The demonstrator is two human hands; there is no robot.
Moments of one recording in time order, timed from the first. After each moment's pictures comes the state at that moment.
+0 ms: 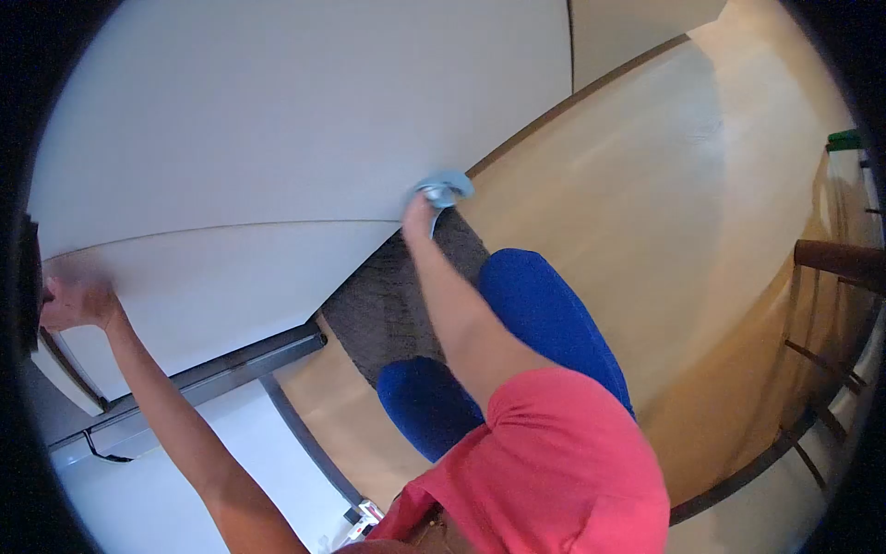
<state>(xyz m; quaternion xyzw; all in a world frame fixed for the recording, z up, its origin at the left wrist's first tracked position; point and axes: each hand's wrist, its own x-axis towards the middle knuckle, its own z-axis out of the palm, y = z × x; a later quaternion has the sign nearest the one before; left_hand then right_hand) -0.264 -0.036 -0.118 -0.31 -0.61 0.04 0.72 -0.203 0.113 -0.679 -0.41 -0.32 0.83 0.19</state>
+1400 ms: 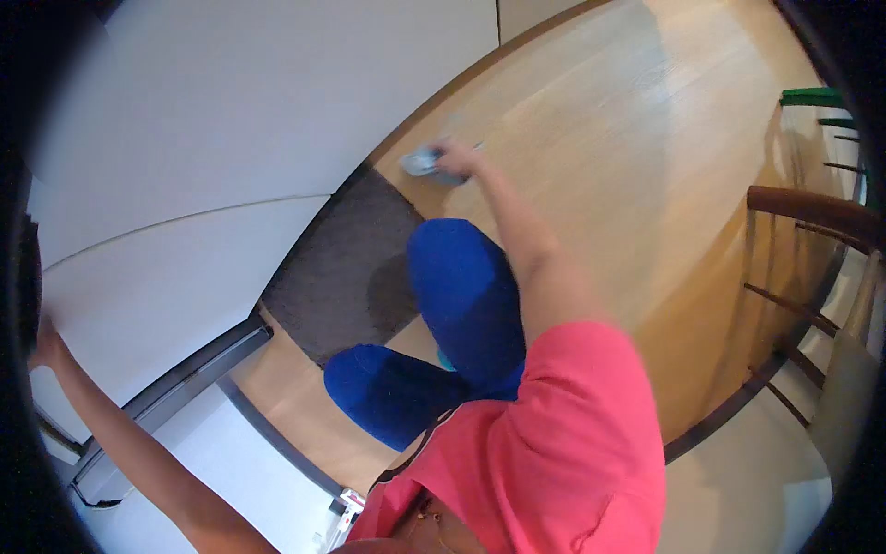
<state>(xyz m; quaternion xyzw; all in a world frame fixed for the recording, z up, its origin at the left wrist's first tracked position) -0.227 0.060 -0.139 0.01 -0.75 0.02 0.66 -0.074 0.325 -0.697 -0.11 -0.81 0.55 -0.15</state>
